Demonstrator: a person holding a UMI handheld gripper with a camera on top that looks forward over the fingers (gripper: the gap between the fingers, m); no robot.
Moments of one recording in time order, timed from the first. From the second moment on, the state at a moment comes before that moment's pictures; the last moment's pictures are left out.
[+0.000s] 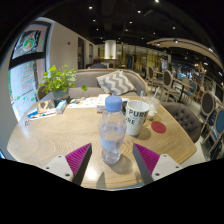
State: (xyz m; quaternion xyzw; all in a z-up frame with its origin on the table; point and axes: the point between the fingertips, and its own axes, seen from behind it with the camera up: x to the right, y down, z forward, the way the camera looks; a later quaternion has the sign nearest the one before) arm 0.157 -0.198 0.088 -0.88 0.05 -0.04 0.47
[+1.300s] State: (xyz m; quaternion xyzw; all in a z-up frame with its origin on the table) arm 0.103 -0.048 0.227 -0.76 0.16 0.29 0.57
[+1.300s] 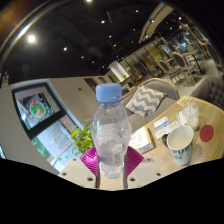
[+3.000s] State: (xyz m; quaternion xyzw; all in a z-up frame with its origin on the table) arm 0.393 -0.031 0.230 -0.79 0.07 0.00 0.61
